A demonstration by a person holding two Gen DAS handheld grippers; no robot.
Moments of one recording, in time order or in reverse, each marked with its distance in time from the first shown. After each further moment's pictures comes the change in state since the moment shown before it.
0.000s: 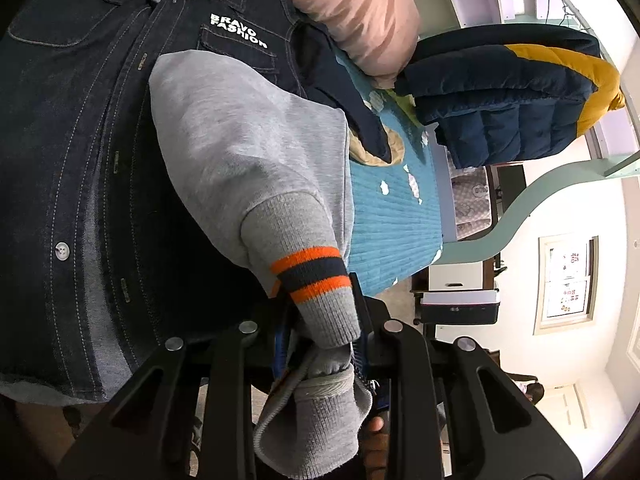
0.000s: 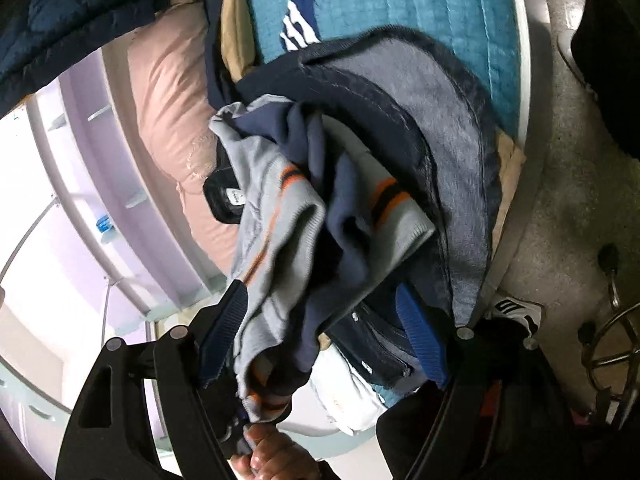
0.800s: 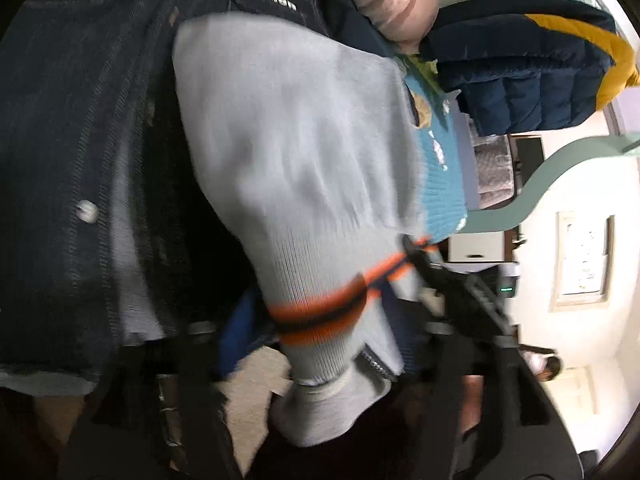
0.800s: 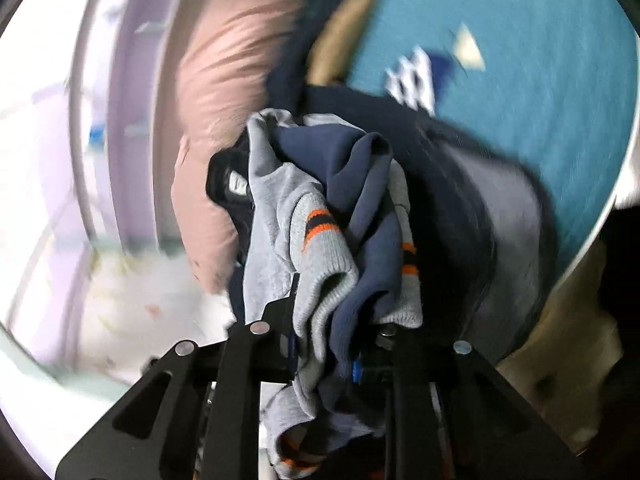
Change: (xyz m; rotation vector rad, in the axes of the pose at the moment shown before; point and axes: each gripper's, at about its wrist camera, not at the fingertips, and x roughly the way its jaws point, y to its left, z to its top) left arm 0.007 0.025 -0.023 0.038 0.093 0.086; right arm 0.003 0.074 0.007 -0.562 -0.081 -0.180
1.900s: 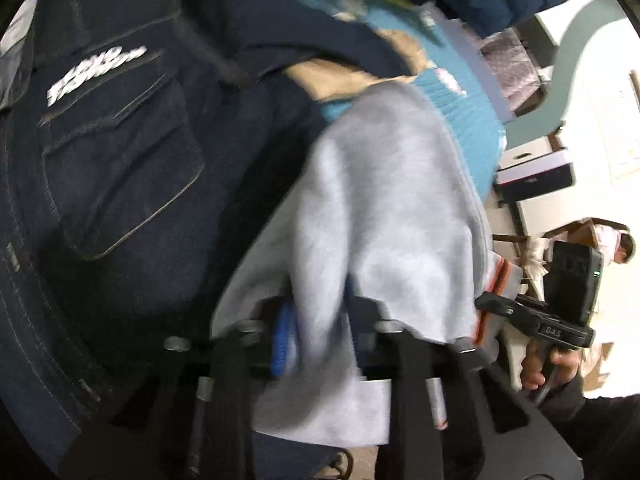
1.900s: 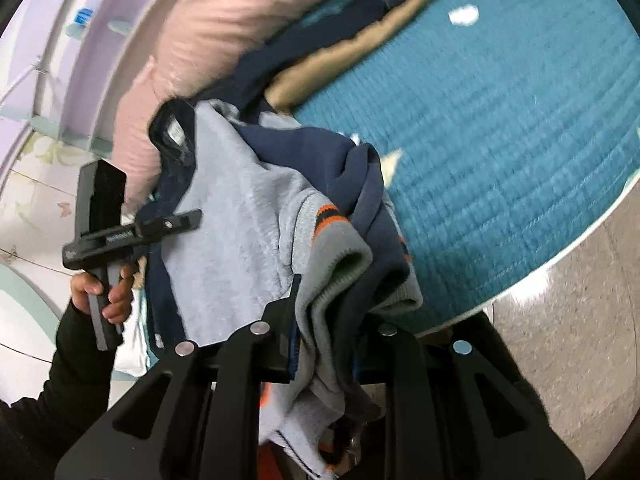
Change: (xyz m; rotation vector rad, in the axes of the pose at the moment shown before) left arm 0.115 -0.069 0.115 0.436 0.200 0.159; right arm -0.048 -0.011 0.067 -0.360 0.133 -0.292
